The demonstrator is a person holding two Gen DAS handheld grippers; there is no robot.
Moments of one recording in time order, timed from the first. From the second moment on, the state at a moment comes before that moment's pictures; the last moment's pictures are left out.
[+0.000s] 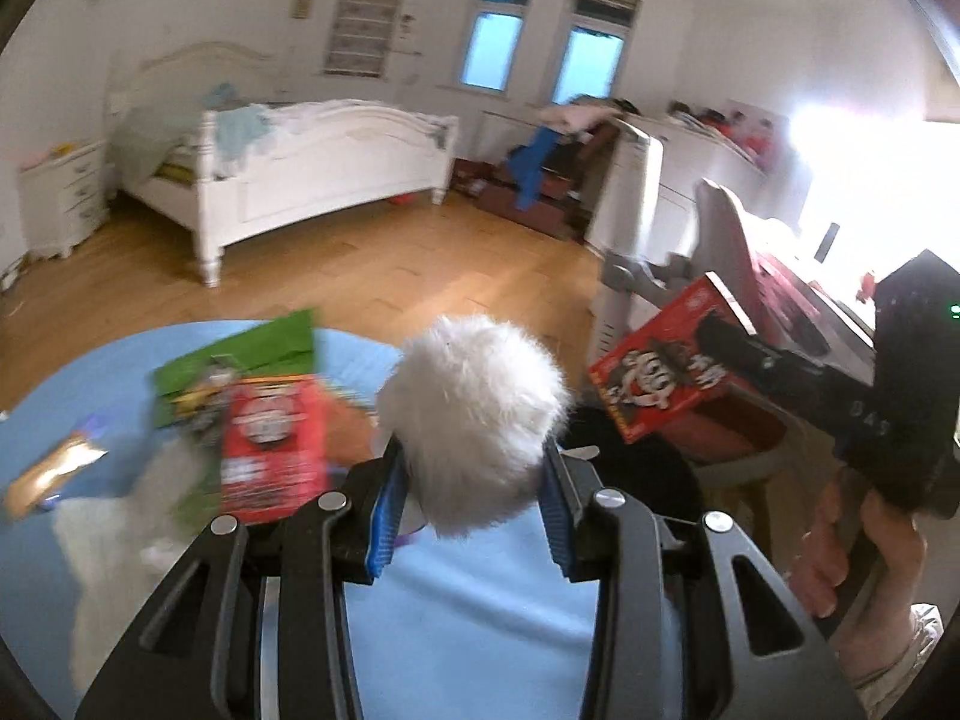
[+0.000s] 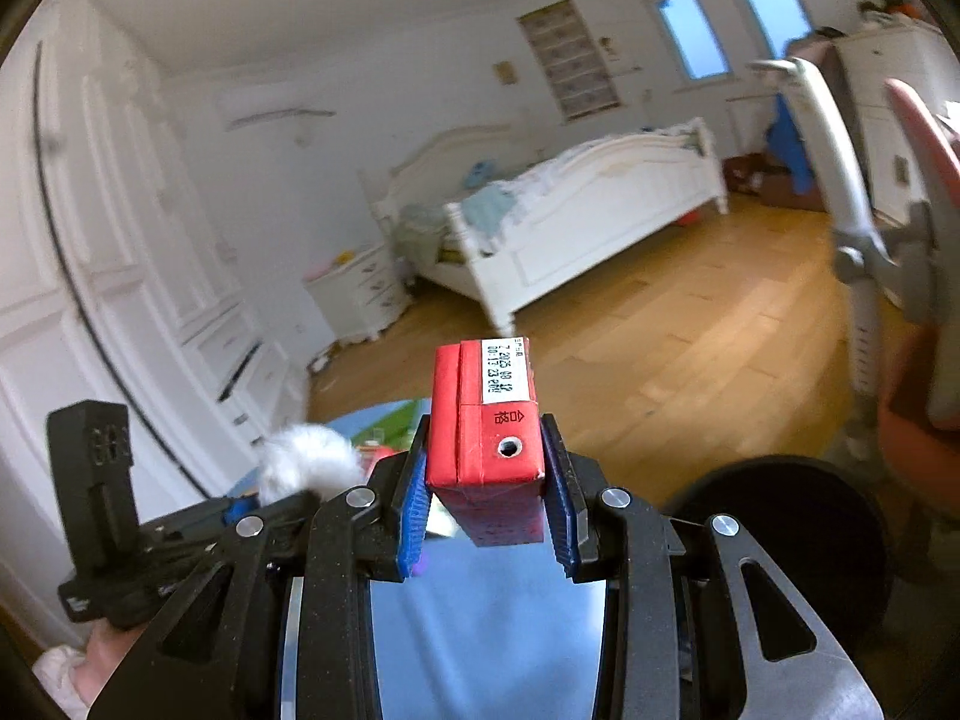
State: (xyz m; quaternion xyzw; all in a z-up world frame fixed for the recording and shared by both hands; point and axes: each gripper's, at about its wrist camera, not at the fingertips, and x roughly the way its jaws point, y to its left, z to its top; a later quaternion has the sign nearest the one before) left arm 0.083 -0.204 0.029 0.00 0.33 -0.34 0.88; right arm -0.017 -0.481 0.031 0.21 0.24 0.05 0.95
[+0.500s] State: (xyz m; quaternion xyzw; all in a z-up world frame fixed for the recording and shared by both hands) left arm 0.080 -0.325 -0.025 0.04 0.39 -0.41 0.83; right arm -0.047 -0.572 -0.040 0.25 0.27 -0.03 0.93
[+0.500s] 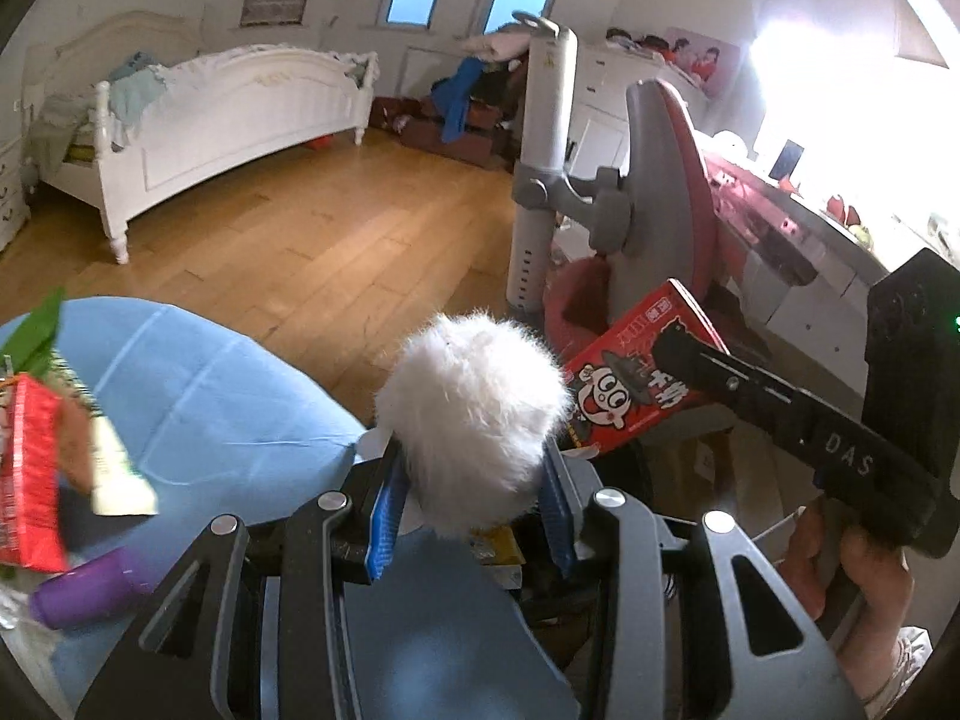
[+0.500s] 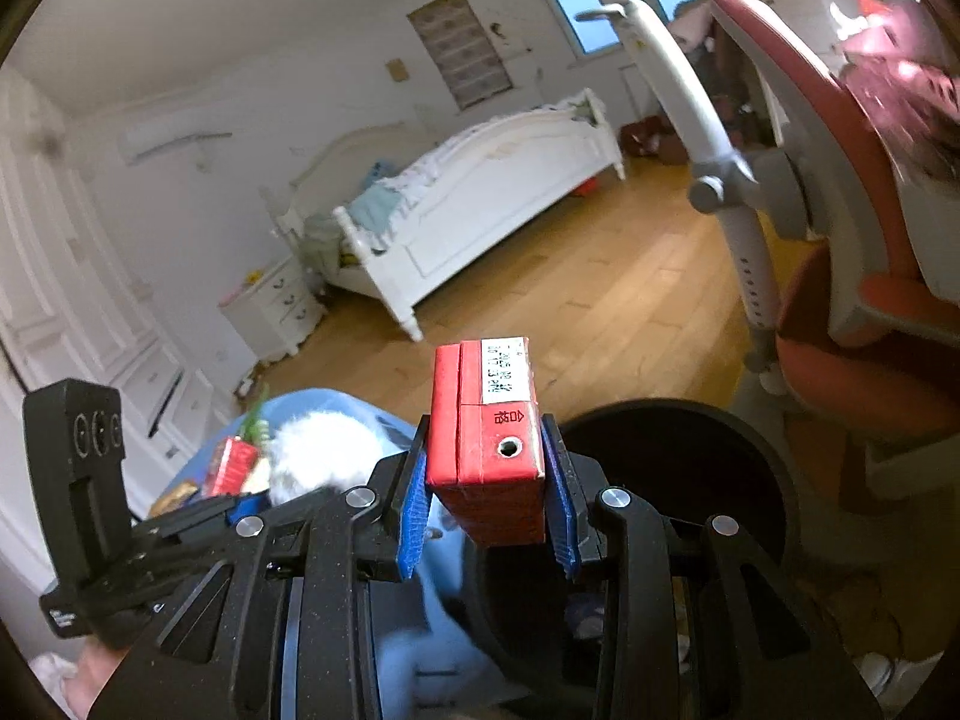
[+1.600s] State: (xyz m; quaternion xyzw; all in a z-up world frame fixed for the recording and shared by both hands) left arm 0.081 -0.361 -0.040 0.08 0.39 -0.41 0.82; right arm -0.047 -0.596 -0.075 0.30 0.29 -0.09 0.90
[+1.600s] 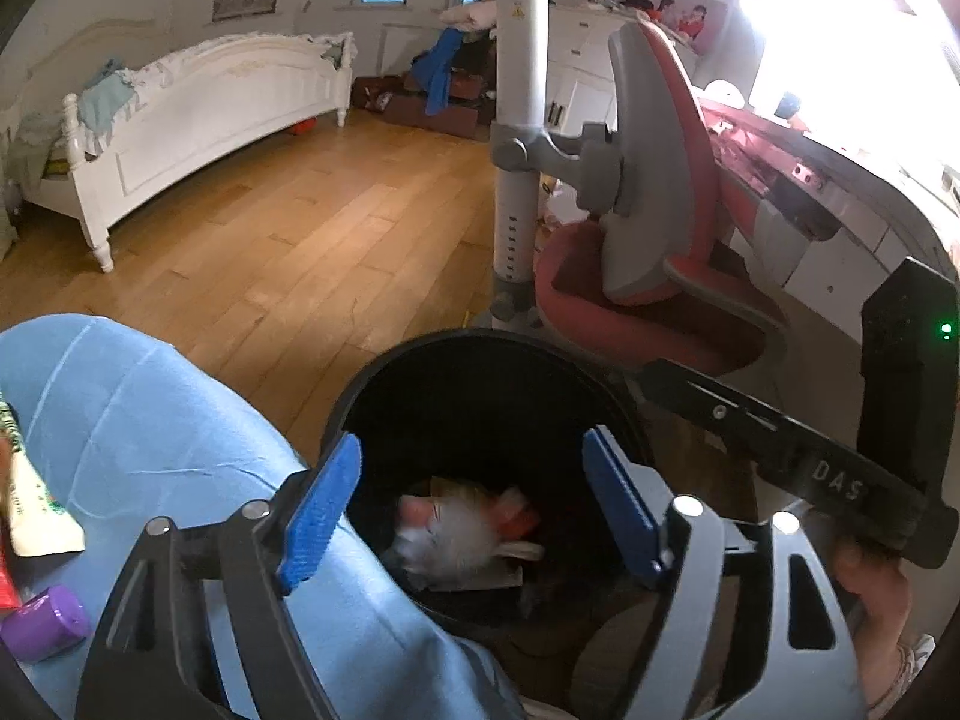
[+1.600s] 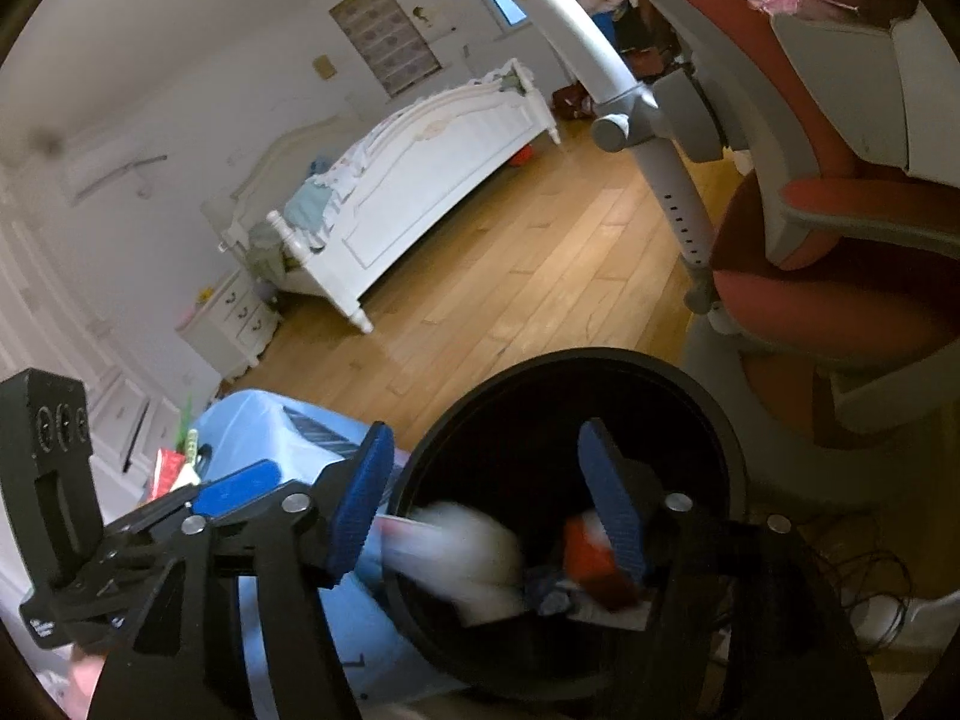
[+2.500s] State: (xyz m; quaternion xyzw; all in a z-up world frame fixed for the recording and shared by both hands) left arm 0.140 -0.074 -0.006 0.08 0.35 -0.17 0.92; right arm 0.110 -0.391 -0.018 0.15 0.39 0.17 0.90
